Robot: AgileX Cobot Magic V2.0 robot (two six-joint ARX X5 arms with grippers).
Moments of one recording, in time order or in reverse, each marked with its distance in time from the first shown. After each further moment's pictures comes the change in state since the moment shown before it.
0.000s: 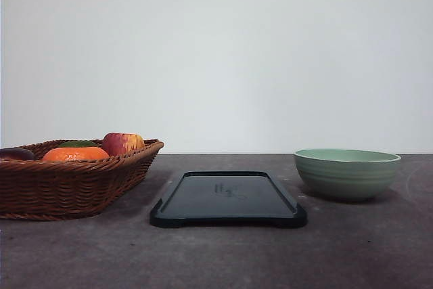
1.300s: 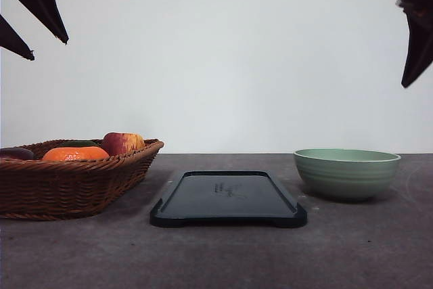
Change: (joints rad) left_arx -0.098 0.662 0.464 -0.339 0.199 0.175; right_arx -0.001 0.561 0.405 -0.370 -0.125 -0.112
